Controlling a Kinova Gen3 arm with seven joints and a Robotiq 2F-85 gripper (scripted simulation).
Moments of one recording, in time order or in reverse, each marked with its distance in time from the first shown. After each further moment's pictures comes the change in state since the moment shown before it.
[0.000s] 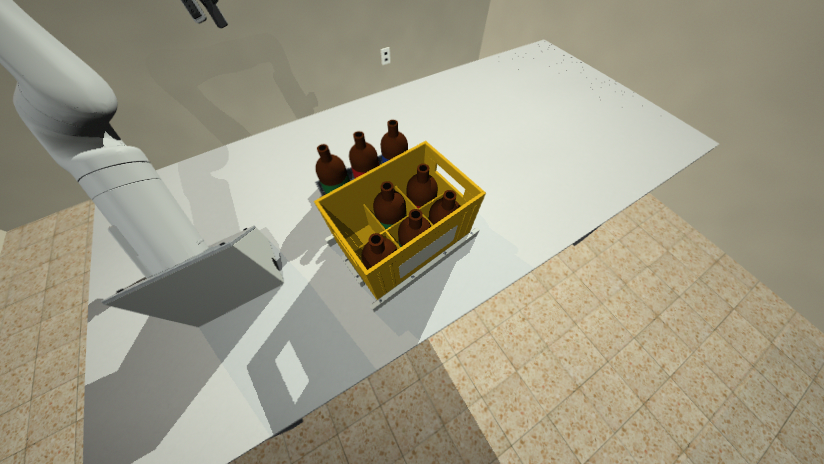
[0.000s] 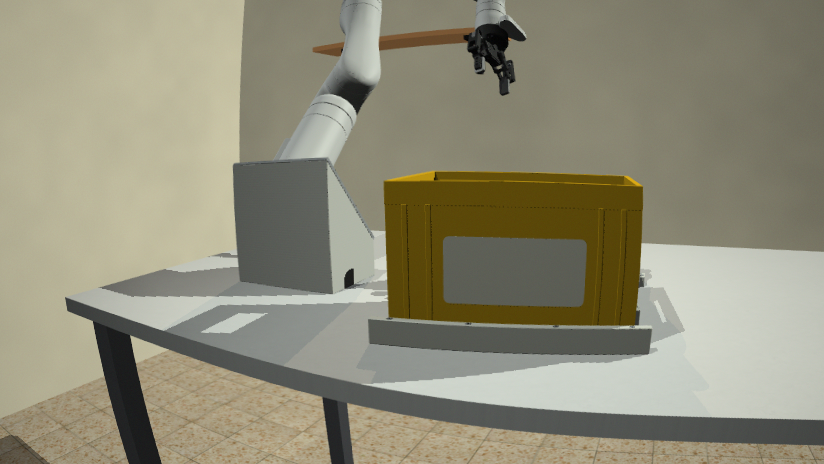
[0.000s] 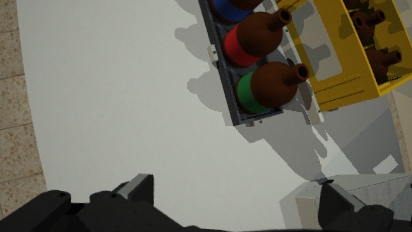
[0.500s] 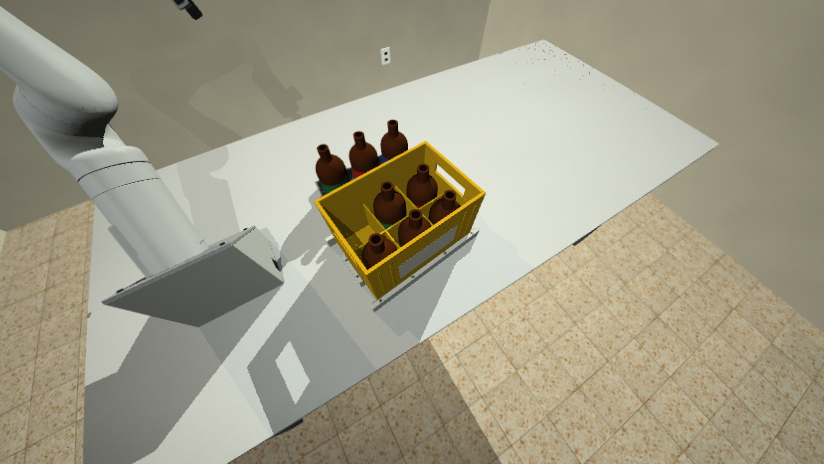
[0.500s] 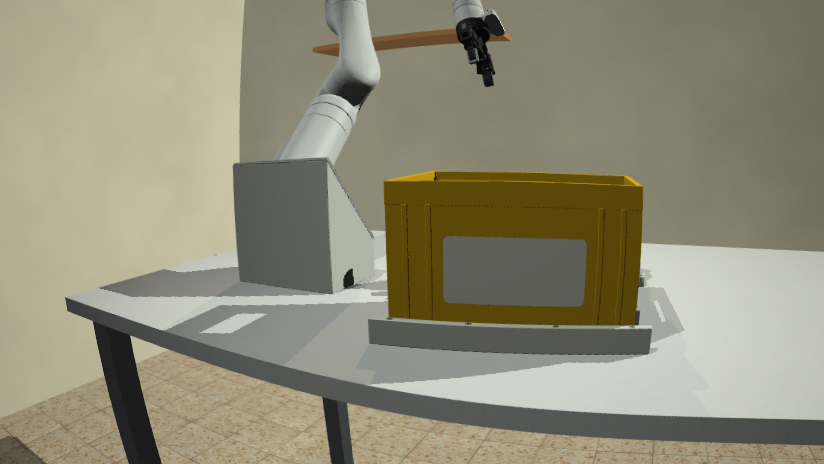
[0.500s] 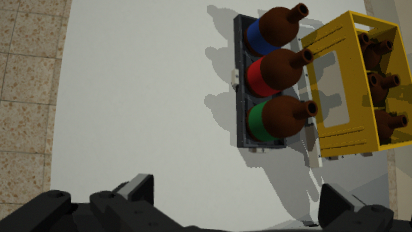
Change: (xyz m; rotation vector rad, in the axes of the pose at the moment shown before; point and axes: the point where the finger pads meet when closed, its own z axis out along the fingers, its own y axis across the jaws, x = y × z) arm -0.022 0.008 -0.027 0.047 0.146 -0.246
